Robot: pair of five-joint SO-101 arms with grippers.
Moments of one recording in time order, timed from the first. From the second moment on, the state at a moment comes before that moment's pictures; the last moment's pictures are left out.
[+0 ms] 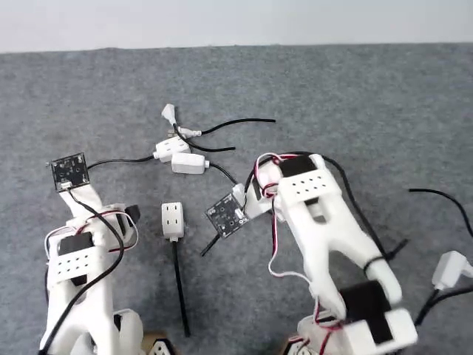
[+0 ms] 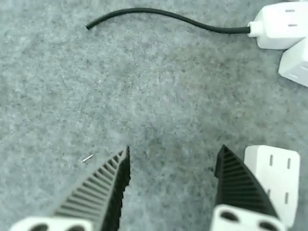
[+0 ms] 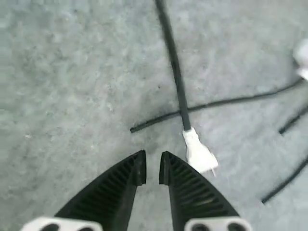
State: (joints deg) left arm -20.3 -37.5 70.9 40.1 7.6; right arm -19.8 -3.8 27.0 60.0 108.4
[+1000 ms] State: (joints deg) left arm -18.7 -37.5 72.0 39.8 4.8; right arm -20.8 17.7 8.7 61.5 109.0
